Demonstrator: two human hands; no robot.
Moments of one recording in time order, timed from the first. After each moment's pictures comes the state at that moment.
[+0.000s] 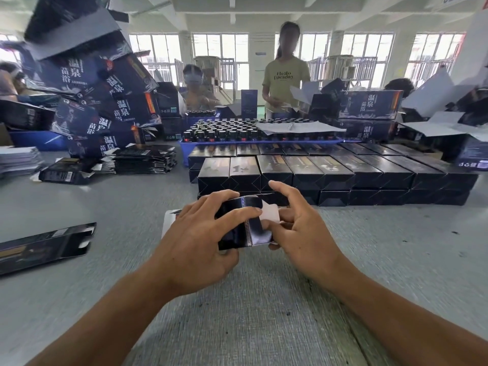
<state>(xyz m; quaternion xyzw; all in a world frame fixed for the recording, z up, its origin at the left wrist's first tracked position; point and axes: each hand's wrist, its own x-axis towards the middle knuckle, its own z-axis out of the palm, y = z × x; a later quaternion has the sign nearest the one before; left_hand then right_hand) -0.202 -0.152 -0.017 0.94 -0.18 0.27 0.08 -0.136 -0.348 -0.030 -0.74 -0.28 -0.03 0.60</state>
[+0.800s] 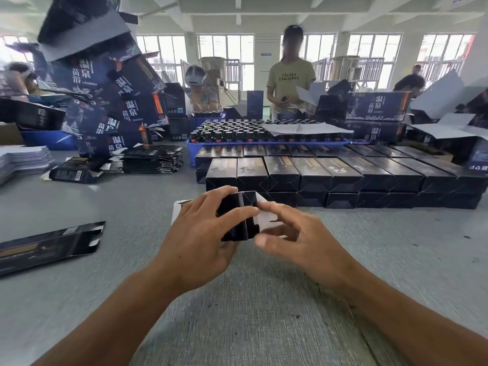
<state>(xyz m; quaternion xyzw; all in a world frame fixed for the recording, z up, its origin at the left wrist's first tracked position) -0.201 -0.144 -0.016 0.95 -0.14 0.28 0.08 -0.141 -0.353 -0.027 -0.78 -0.35 0.03 0.52</state>
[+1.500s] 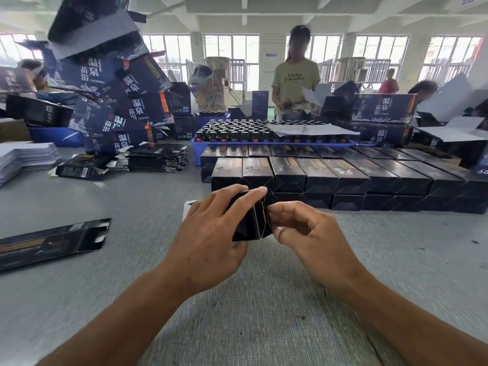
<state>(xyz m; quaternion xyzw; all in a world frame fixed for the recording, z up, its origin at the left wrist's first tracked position) -0.202 -0.152 -0.019 0.93 -0.14 0.32 0.10 -0.149 -0.347 -0.025 -0.76 -0.30 -0.06 0.57</state>
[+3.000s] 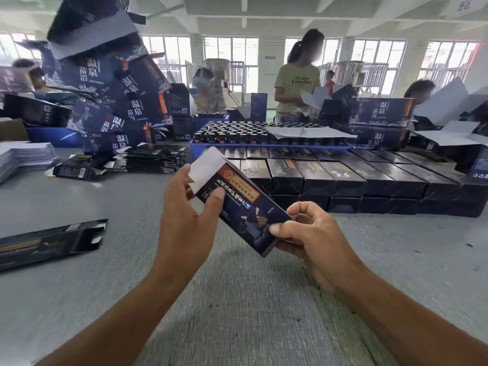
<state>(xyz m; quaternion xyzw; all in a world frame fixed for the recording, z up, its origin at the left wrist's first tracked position) -0.191 -0.150 -0.016 0.78 0.07 0.39 0.49 -0.136 -0.347 -0.026 -0.65 -0.17 0.09 0.73</state>
